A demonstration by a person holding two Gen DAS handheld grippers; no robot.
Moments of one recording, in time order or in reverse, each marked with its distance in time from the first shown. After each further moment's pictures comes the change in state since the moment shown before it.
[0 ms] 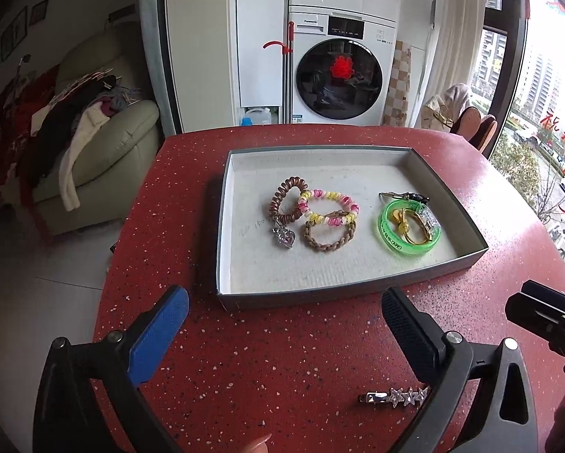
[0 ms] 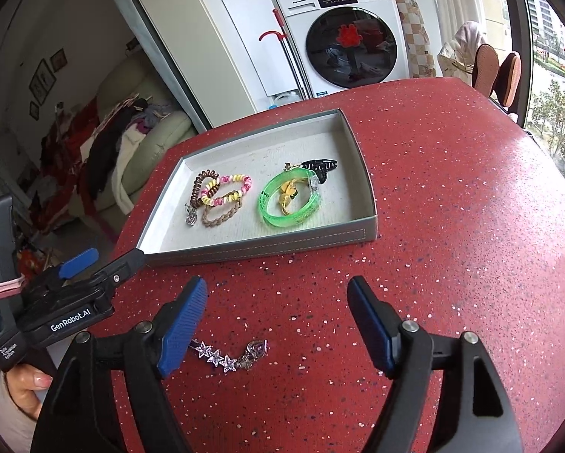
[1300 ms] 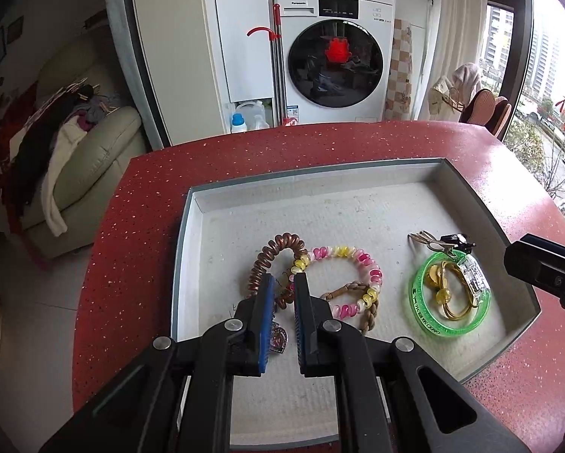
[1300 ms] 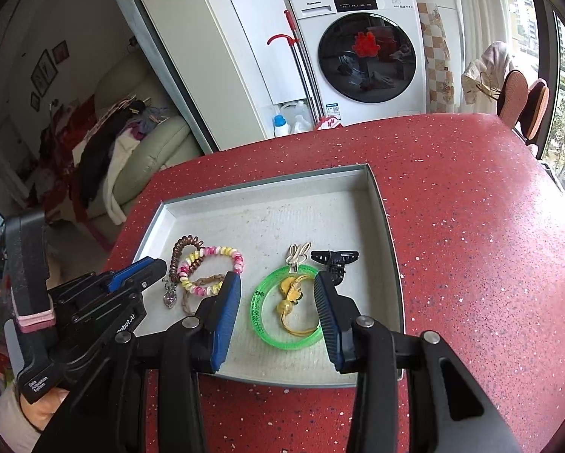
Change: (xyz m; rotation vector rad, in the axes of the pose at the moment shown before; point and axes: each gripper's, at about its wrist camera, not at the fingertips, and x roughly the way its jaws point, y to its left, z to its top) left arm 0.088 -0.019 0.070 0.067 0.049 0.025; right arm 0.068 0.007 0.098 -0.061 -0.005 0.003
